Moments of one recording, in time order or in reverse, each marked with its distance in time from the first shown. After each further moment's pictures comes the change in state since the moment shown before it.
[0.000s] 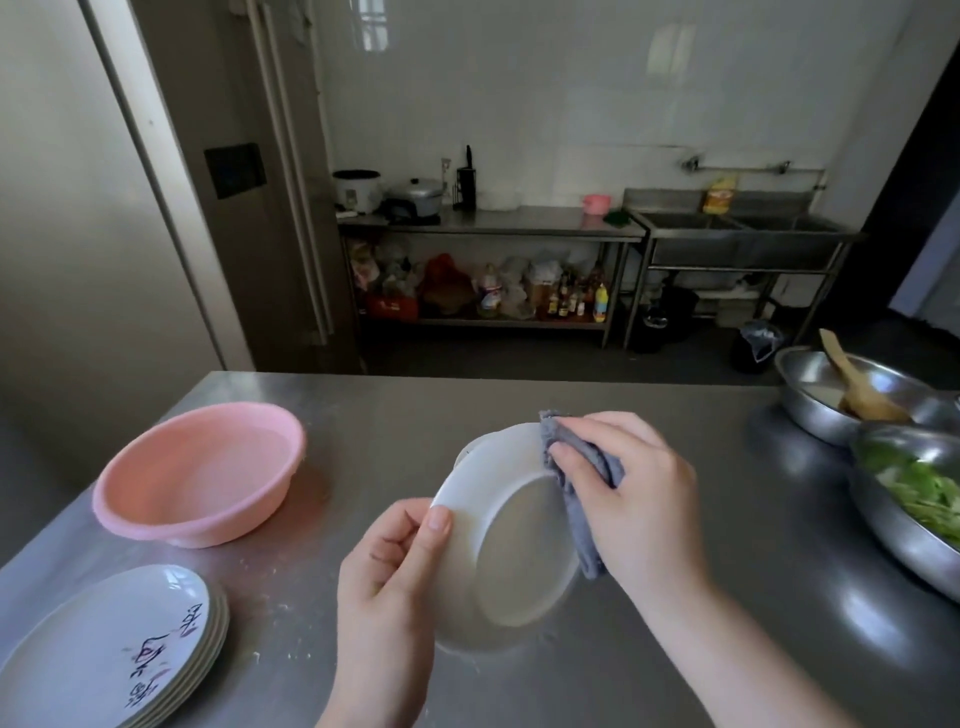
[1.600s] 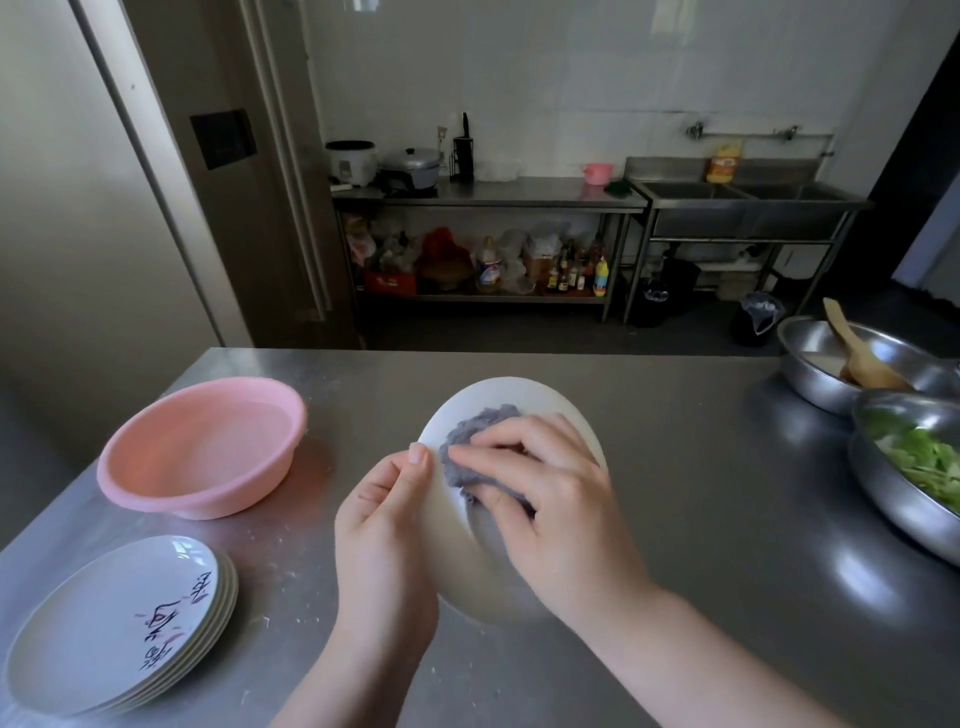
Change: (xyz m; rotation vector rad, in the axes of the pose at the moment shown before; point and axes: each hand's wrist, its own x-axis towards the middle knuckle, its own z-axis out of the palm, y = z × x) left_hand 0.011 0.011 0.003 -0.144 0.093 -0.166; right_hand -0.028 -0.027 0.026 -0.107 -0.158 -0.349
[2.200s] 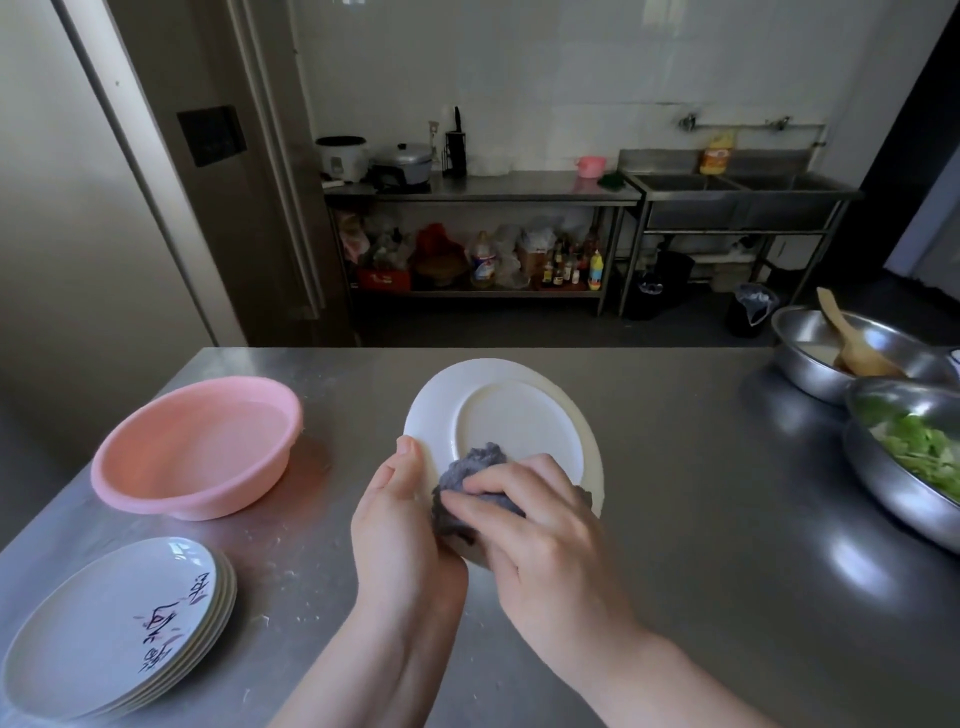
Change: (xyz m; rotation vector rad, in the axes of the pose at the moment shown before) left_hand 0.004 -0.001 0.016 -0.239 0.118 -0.289; right_hand -0.031 0.000 0.011 -0.121 -0.030 -0.123
